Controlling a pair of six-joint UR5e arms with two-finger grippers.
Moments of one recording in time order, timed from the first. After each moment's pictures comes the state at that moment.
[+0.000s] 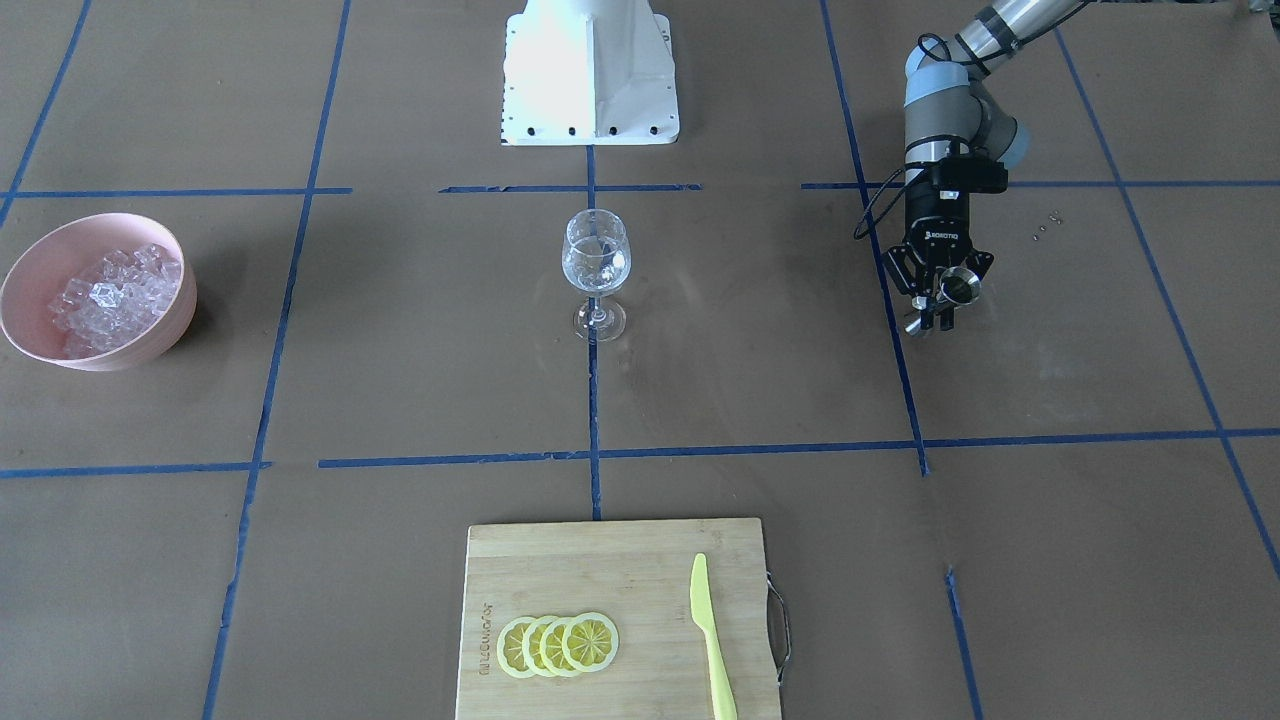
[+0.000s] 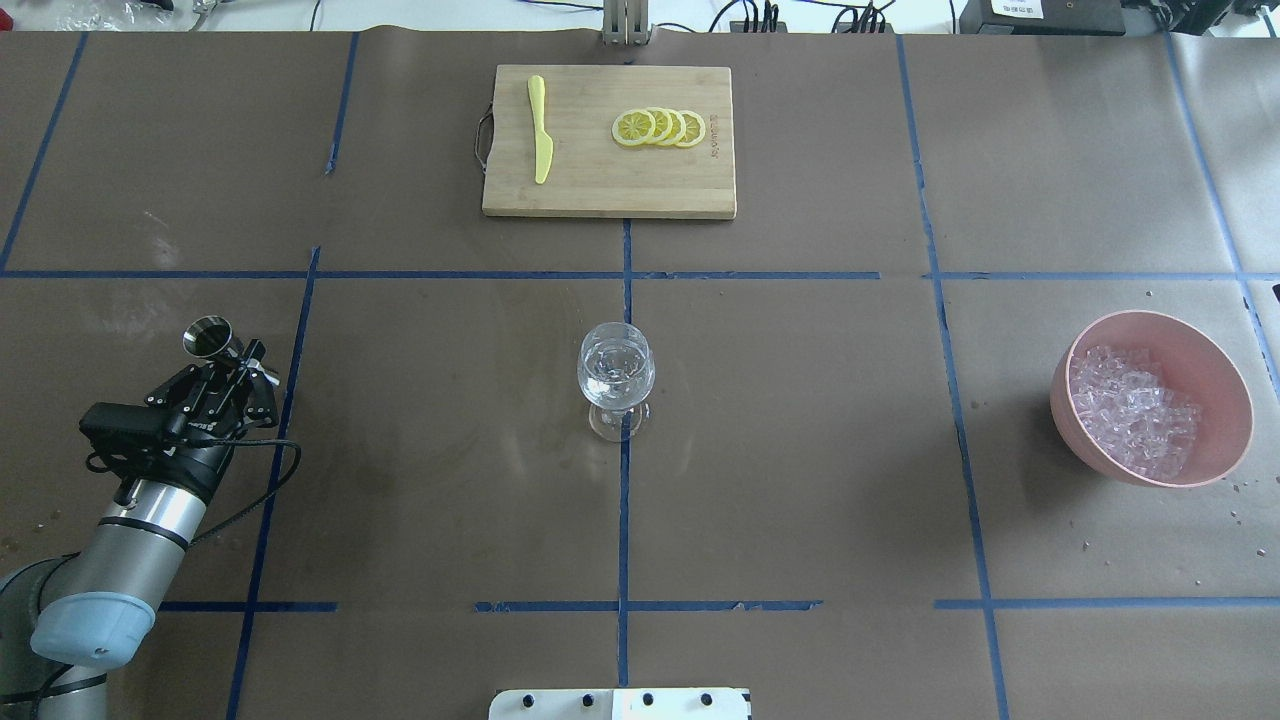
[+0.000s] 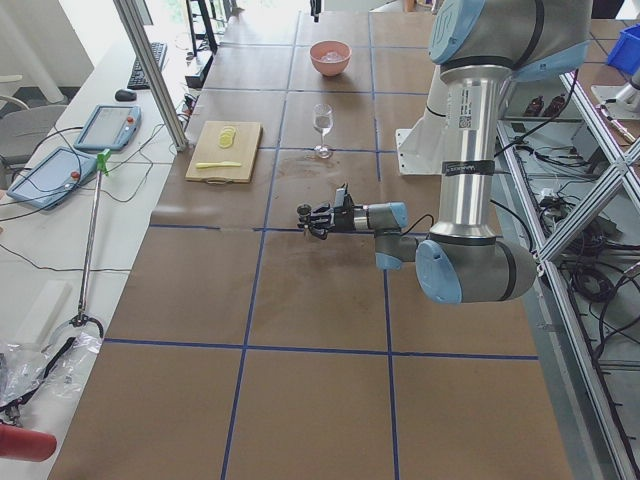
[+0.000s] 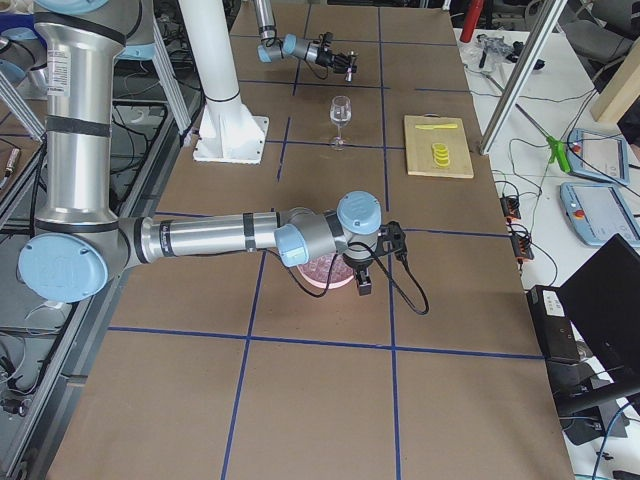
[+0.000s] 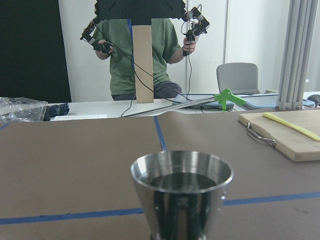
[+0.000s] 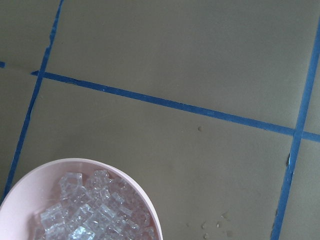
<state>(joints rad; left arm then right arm) -0.22 -1.58 -1.50 -2.97 -0.50 -1.02 1.40 -1.66 1.77 -1.32 2.45 0.15</state>
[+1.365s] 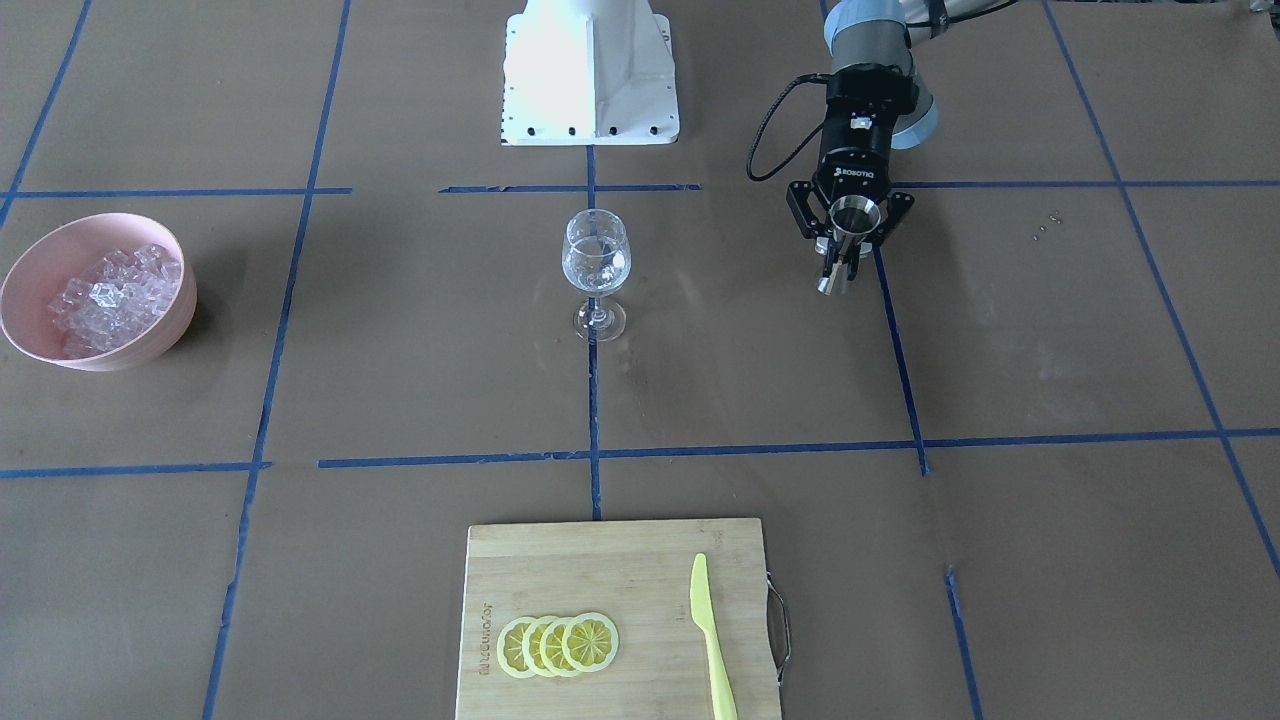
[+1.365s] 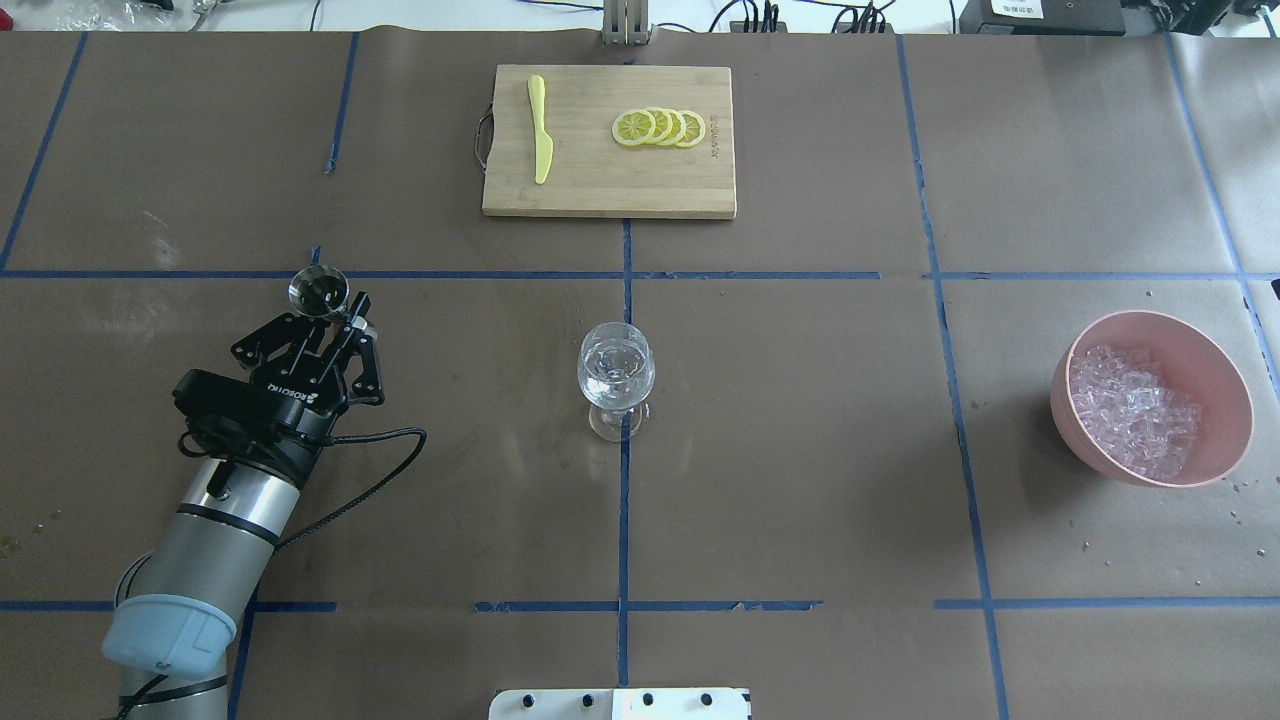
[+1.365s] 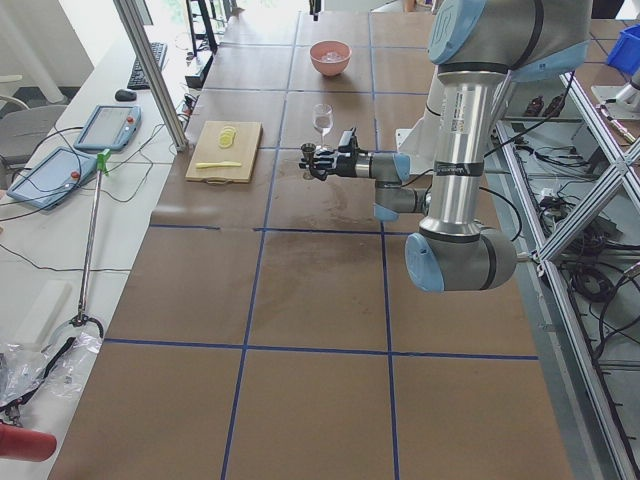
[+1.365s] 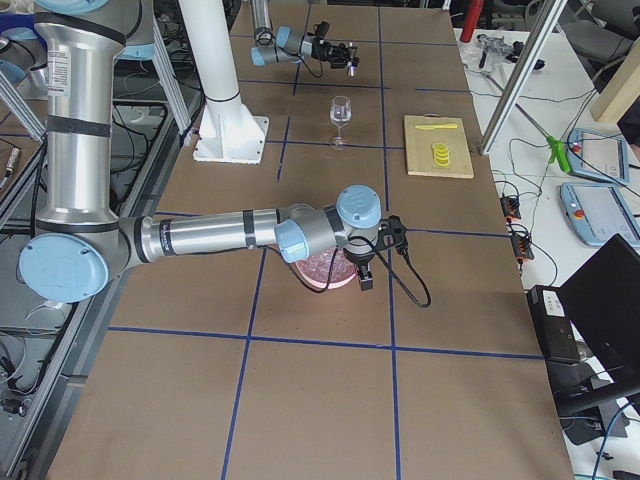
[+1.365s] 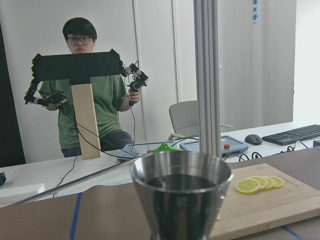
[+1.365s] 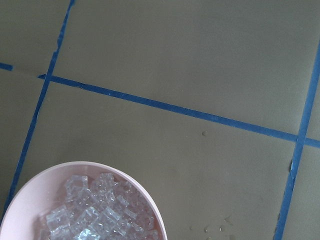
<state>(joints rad) -0.21 -1.76 -1.70 -2.95 -0.48 -0.51 1.40 -1.66 1.78 -1.32 2.45 0.15</state>
